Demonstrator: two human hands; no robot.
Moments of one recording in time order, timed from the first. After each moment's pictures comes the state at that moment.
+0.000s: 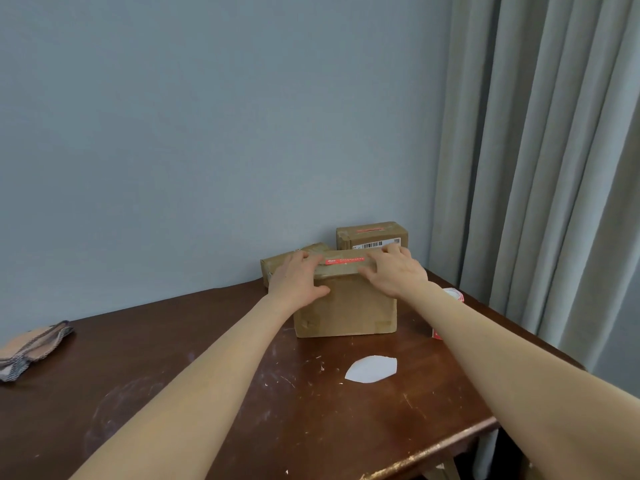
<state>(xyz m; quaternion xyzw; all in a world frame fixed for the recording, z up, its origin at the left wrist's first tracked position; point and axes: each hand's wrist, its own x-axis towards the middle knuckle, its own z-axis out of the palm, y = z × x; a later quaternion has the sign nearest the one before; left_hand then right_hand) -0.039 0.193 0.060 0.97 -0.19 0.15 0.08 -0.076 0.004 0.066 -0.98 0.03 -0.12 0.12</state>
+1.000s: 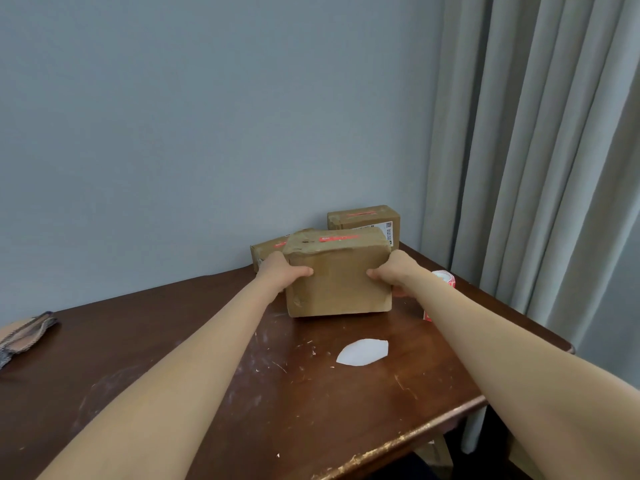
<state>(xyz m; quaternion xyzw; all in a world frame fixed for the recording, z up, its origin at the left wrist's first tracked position) -0.022 0.201 0.049 0.90 -0.01 -0.01 0.44 -0.073 -0.009 0.044 -0.89 0.18 -0.02 0.43</state>
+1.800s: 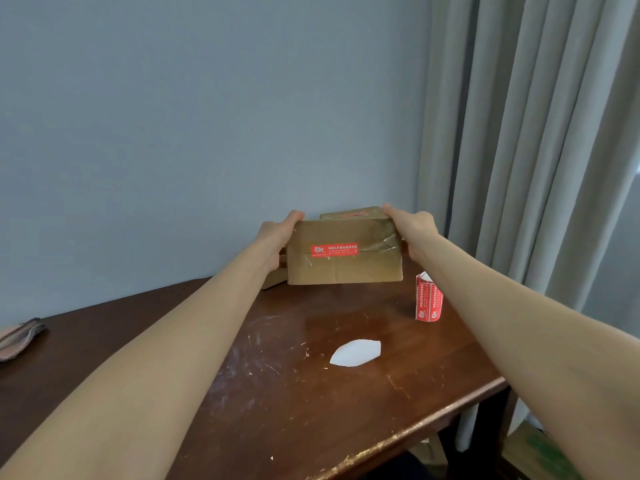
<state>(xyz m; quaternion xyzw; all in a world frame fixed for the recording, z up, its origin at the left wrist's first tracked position) -0.030 0.177 0.106 0.75 0.04 -0.04 0.65 -0.068 -0.038 0.092 -0.69 0.24 -0.20 0.66</state>
